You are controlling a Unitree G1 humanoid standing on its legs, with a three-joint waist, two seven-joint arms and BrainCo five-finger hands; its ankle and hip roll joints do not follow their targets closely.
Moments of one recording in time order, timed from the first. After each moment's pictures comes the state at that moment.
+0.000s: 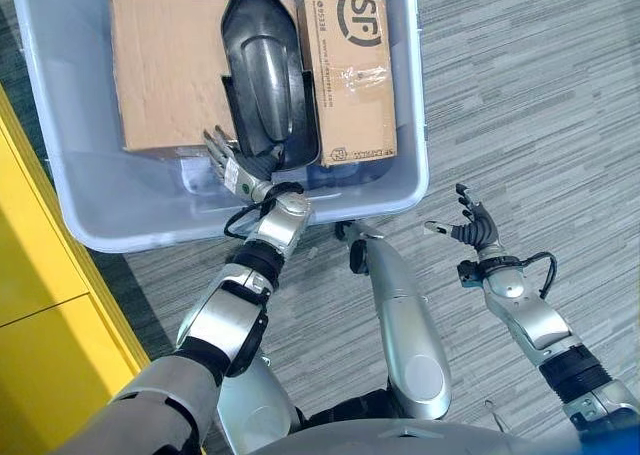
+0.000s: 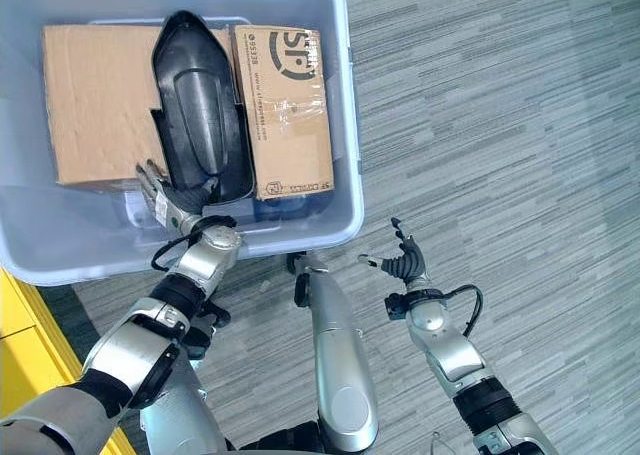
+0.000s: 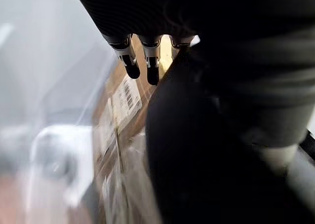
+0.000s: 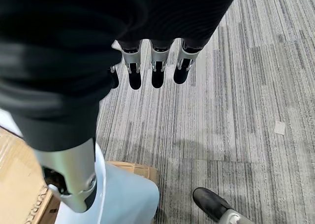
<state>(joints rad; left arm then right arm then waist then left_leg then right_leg) -0.81 0.23 -0.32 0.81 -0.06 0.24 1.19 -0.17 -0.52 0.37 0.10 0.25 0.13 -0.36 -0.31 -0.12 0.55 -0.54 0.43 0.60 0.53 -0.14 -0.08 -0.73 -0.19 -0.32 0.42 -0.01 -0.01</state>
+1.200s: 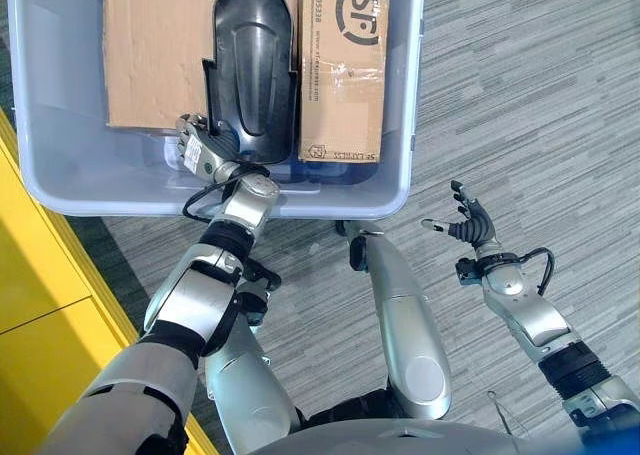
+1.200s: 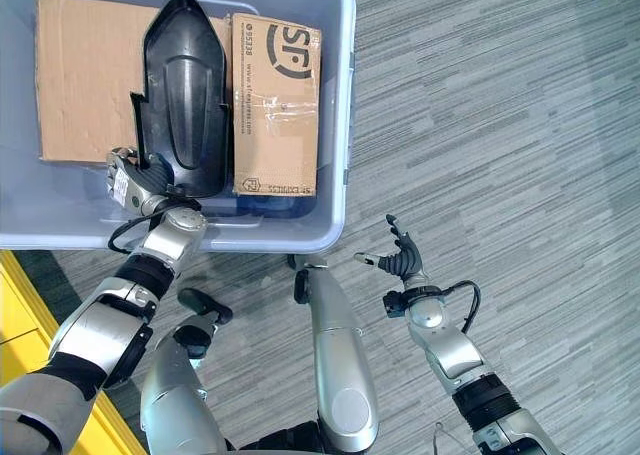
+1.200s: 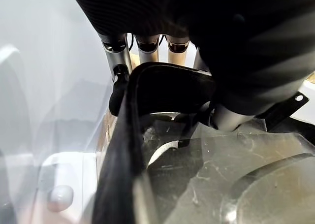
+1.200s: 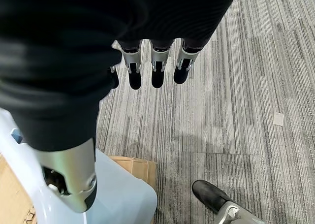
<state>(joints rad) -0.90 0.34 -0.35 0.91 -0.15 0.21 1.12 -0.19 -0.53 0.36 0.10 0.25 0.11 -0.34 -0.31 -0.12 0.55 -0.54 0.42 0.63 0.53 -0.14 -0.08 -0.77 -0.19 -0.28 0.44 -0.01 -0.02</state>
